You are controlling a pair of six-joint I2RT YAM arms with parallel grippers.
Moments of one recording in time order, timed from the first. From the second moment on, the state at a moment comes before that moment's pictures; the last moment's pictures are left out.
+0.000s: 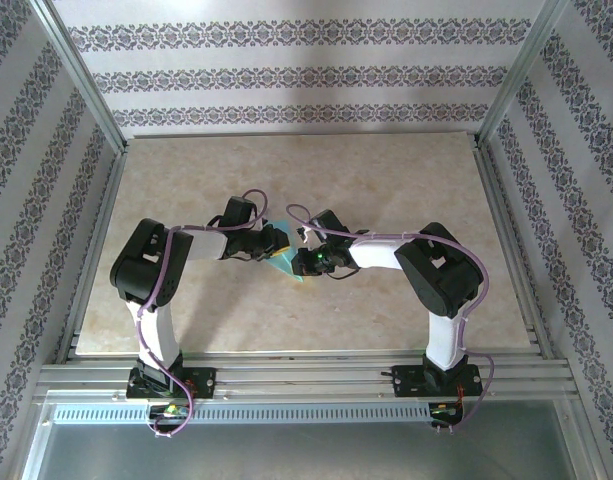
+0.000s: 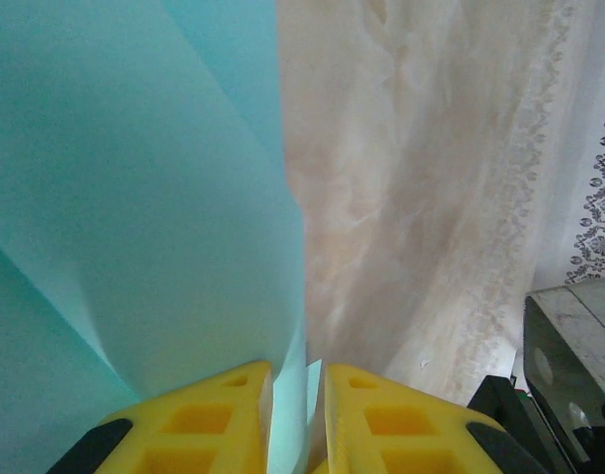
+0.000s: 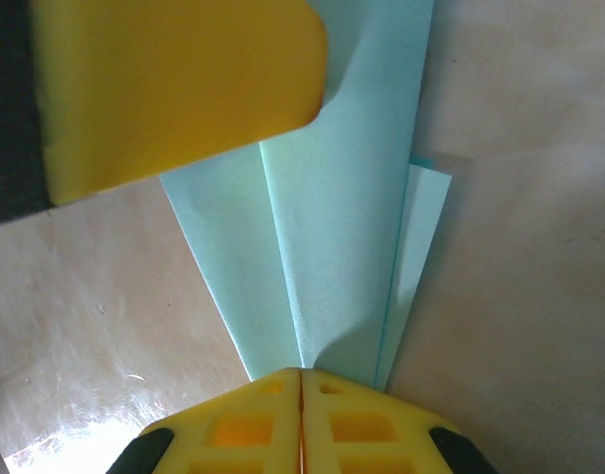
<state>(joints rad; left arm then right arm) -0.34 1.91 0.93 0.12 0.65 -0.82 0.65 1.91 1.00 -0.09 -0.48 0.55</state>
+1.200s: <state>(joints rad) -0.34 1.92 0.99 -0.03 0.59 -0.76 0.65 1.89 1.09 -0.15 -0.47 0.54</state>
